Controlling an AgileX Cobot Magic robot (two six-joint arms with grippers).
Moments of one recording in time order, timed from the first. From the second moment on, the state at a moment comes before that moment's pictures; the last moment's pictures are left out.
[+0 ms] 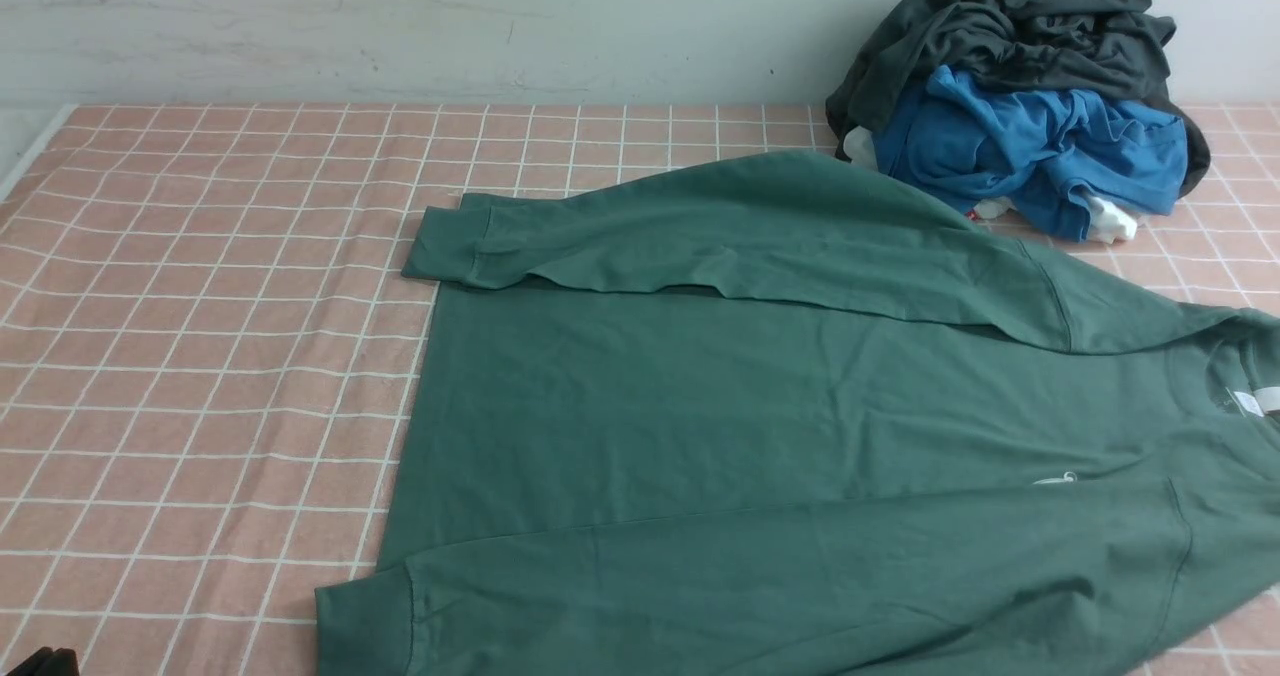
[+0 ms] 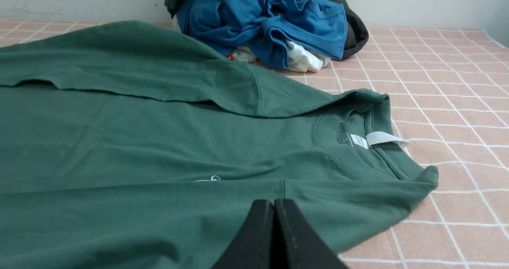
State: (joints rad) right arm -0.05 -0.01 0.02 -0.02 0.37 0.05; left arm -0.04 -0.02 0.02 -0.06 0.35 0.13
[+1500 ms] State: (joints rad) right arm -0.05 -0.01 0.03 -0.11 -0.61 0.36; left arm -0.04 -0.02 0.03 -0.08 -0.76 0.00
